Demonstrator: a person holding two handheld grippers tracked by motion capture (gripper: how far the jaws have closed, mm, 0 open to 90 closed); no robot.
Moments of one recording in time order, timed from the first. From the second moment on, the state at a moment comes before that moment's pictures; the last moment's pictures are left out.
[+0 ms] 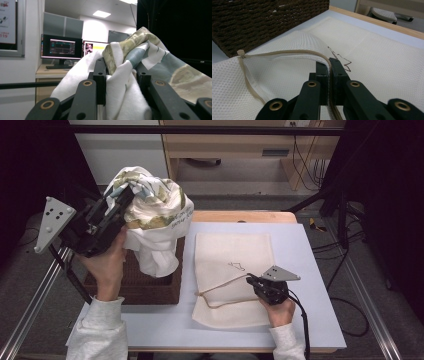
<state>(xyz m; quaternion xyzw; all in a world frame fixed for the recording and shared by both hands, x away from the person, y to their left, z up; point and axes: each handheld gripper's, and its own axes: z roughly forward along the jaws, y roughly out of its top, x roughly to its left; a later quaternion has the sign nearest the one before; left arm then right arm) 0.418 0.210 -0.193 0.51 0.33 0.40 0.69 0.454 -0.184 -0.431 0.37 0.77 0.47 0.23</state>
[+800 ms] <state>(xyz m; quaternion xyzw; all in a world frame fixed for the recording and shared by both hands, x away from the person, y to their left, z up) 0.411 0.117 -0.144 0.52 0.26 0.39 0.71 0.456 -0.187 -0.432 0.37 0.76 0.47 0.23</state>
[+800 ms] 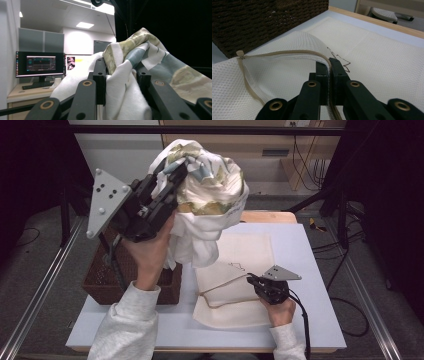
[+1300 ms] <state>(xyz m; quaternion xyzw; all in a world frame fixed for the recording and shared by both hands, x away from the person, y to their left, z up) 0.396 0.049 -0.106 0.52 0.22 0.37 0.74 0.457 -0.189 -0.433 0.37 0.76 0.48 0.23</state>
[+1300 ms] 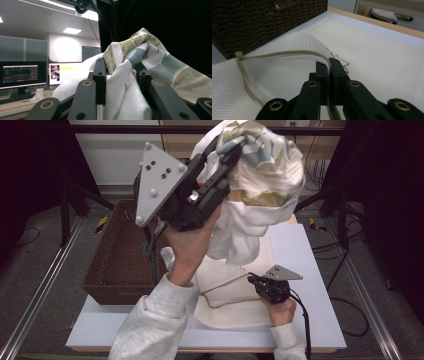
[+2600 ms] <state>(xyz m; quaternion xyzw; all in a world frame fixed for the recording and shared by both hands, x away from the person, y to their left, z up) 0.370 -0.041 -0.030 0.49 0.17 0.35 0.78 0.457 -0.203 -0.430 0.38 0.75 0.50 0.23</state>
